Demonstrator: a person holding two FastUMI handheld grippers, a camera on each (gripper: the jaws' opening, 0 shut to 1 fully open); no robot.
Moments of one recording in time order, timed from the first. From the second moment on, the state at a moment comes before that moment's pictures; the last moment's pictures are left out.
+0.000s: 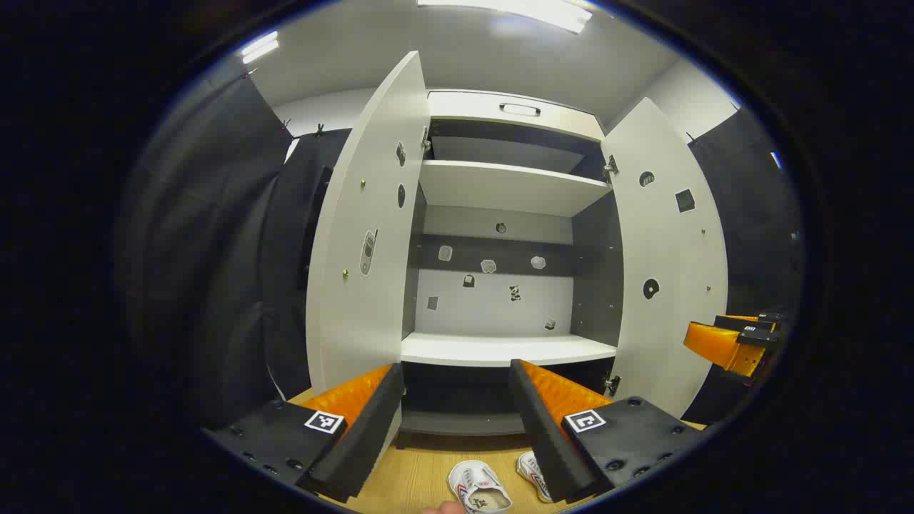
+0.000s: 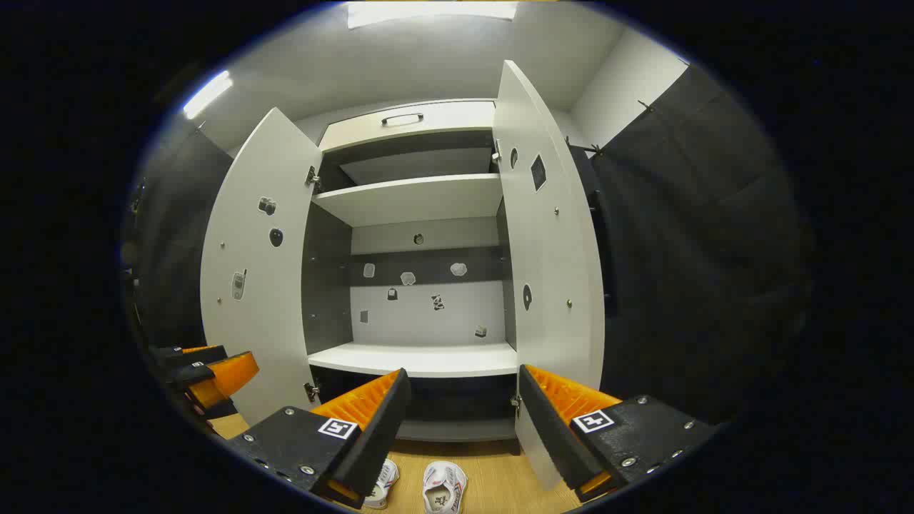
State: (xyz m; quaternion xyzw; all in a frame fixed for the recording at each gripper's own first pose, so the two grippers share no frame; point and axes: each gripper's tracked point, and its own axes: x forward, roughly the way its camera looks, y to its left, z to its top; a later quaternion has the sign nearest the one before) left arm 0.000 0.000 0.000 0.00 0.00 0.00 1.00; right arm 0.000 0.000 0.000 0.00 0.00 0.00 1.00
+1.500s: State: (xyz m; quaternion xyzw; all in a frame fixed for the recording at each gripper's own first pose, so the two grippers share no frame) left arm 0.003 -0.002 -0.002 0.00 0.00 0.00 1.00; right arm 0.016 0.008 -0.023 -0.02 0.02 0.01 1.00
